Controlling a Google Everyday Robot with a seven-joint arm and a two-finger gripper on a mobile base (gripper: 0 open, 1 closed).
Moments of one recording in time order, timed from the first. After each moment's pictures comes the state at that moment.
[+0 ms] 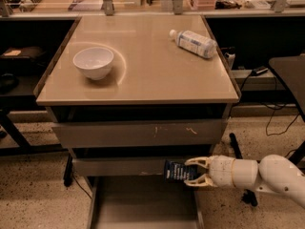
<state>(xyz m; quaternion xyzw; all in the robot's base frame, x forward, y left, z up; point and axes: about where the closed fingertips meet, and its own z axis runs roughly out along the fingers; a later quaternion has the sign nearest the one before) 0.476 -0.141 0.584 -0.65 0.57 0.13 0.50</state>
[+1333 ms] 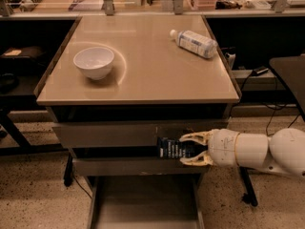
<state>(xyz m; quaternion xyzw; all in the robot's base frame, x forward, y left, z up) 0.479 -0.110 0.723 -0.70 0.49 0.05 0.52</state>
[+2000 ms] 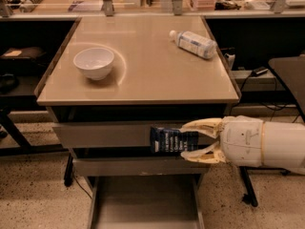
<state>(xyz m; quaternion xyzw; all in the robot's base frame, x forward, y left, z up) 0.425 -0.095 0.838 -0.71 0.41 0.03 0.57</state>
